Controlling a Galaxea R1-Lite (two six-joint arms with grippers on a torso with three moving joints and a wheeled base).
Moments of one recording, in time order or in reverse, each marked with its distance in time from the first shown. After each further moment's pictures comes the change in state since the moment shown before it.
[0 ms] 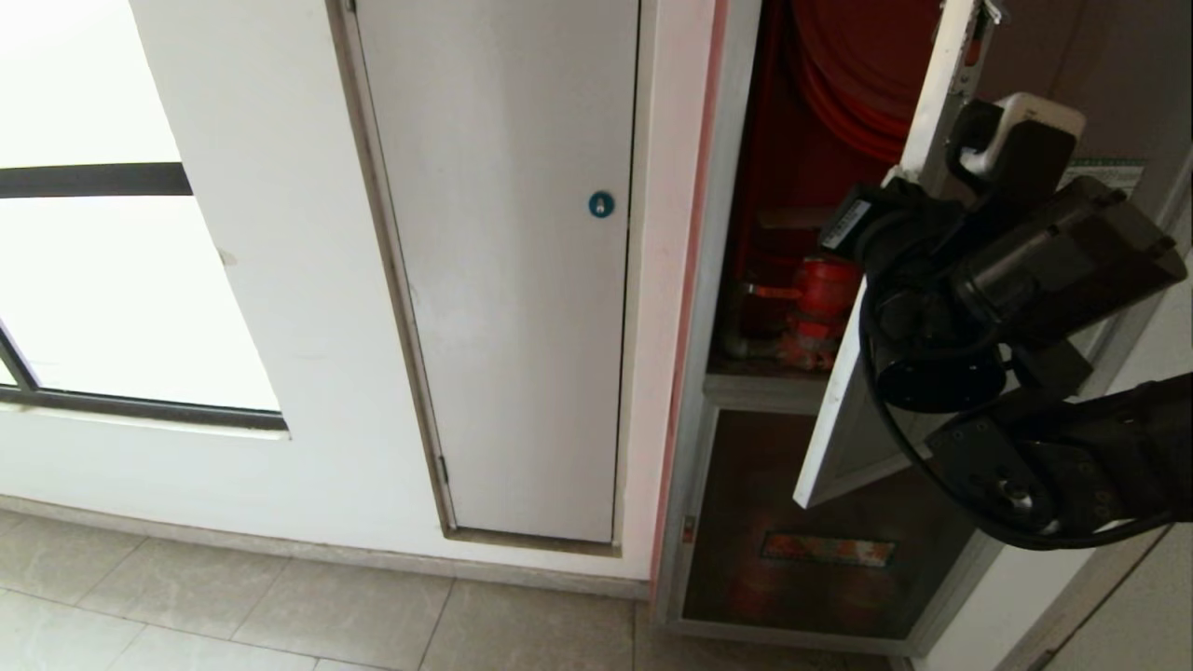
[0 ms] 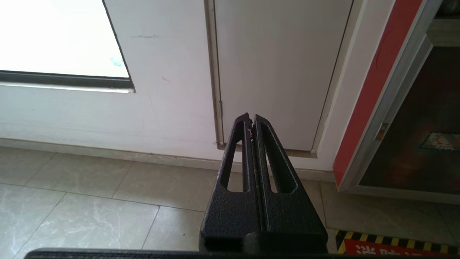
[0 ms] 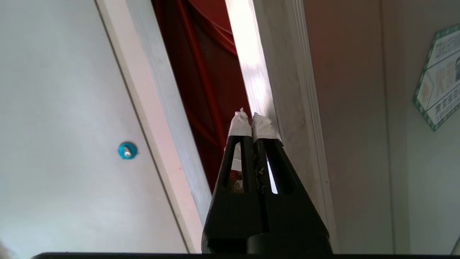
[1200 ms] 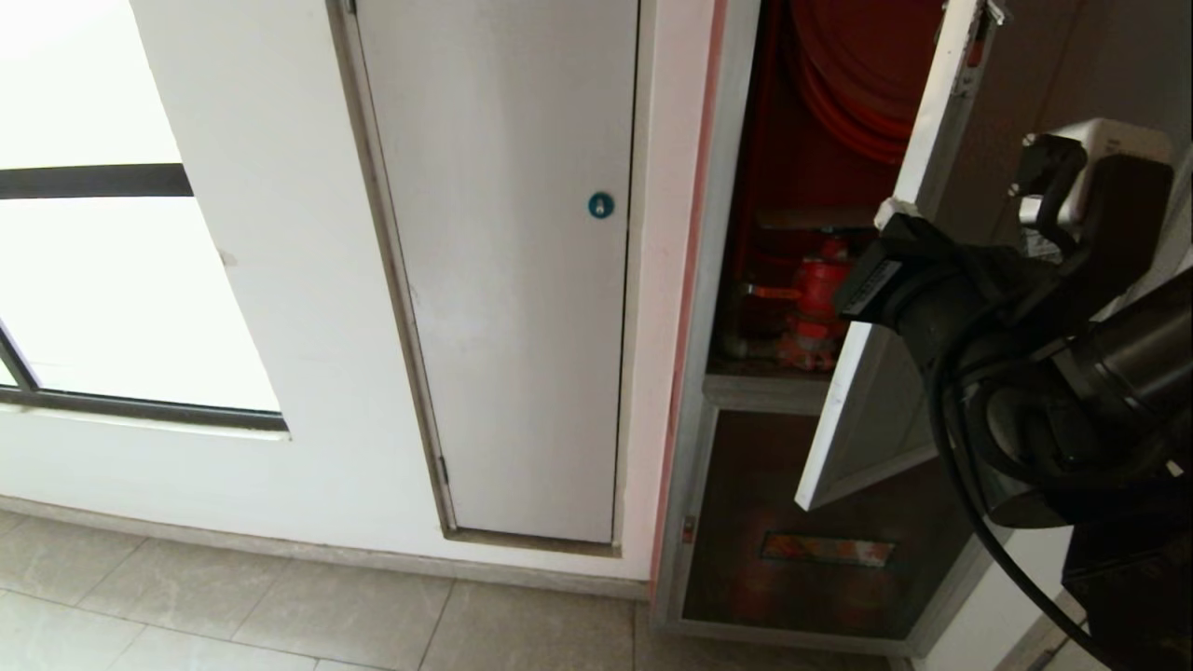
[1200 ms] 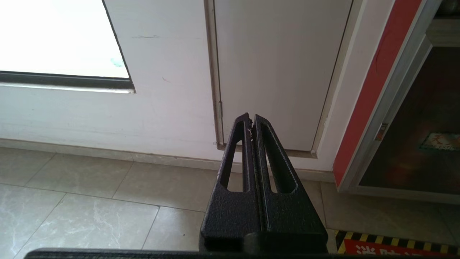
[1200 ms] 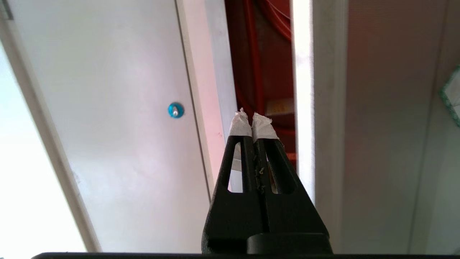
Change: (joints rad) left arm 0.000 0.000 0.000 0.000 0.000 0.000; right arm 0.134 -0.174 0.254 0.005 0.083 -0.036
